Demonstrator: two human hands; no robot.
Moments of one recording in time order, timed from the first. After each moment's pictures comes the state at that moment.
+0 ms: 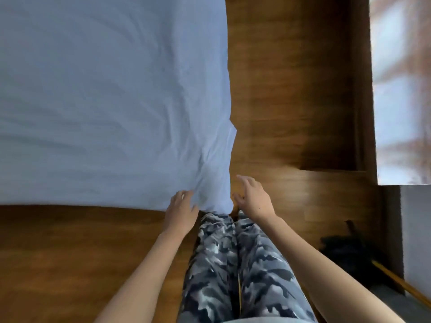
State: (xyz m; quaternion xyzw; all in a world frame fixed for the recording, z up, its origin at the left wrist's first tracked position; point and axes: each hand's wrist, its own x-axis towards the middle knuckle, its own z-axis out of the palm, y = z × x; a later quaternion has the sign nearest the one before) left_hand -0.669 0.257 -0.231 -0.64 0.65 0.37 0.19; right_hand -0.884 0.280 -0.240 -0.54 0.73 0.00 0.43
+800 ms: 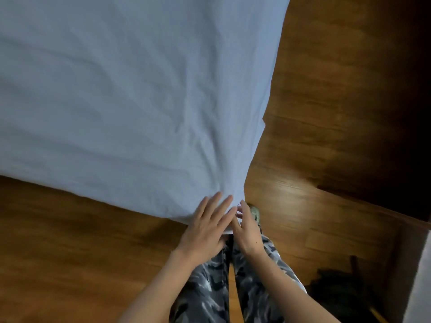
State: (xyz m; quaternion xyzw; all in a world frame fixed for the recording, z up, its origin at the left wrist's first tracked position) left_hand -0.672 0.303 -0.409 -0.43 0.87 0.22 0.09; right_hand -0.814 0.308 -0.402 -0.36 0.71 -0.10 0.60
